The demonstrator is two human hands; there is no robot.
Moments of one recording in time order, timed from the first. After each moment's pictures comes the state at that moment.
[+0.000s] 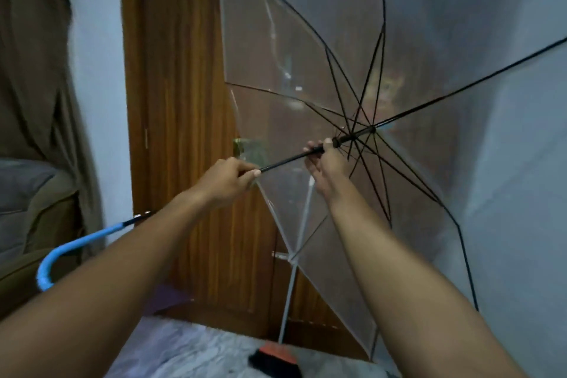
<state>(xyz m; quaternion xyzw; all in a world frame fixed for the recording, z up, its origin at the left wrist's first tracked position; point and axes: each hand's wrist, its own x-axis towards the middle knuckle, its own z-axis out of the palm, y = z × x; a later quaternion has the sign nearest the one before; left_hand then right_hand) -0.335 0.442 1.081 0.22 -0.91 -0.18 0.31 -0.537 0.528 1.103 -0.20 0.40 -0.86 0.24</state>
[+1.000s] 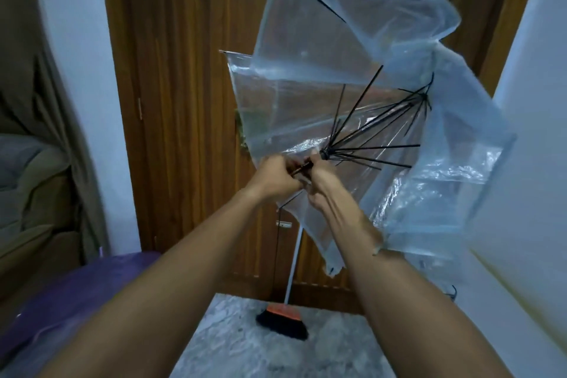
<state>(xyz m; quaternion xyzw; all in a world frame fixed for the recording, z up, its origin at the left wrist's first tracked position) -0.358 0.446 1.028 0.19 -0.88 -0.34 0.27 -0.473 0.489 1.016 -0.15 0.57 -0.77 0.24</state>
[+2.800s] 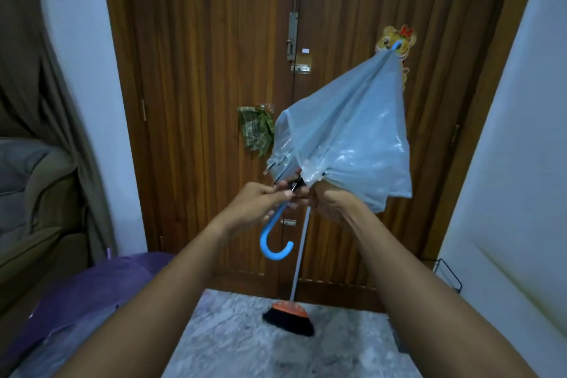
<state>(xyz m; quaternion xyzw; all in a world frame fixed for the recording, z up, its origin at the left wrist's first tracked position) -0.307 0.434 0.985 0.18 -0.77 -0.56 0.24 -0.450 0.531 0.997 -0.37 0.62 -0.61 0.34</state>
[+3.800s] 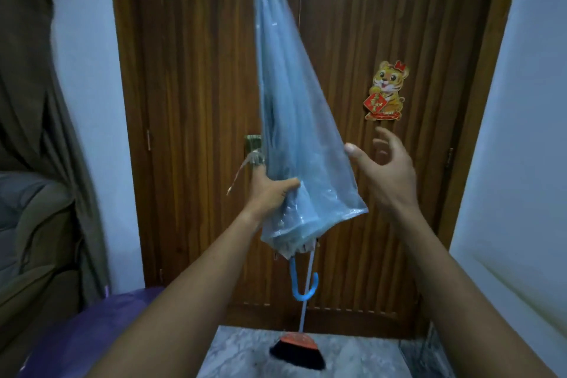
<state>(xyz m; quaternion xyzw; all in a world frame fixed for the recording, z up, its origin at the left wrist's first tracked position) -0.291 0.380 1.041 0.13 -0.68 -0.58 0.43 -0.380 0.566 1.079 -0.32 0.68 -0.64 -0.18</state>
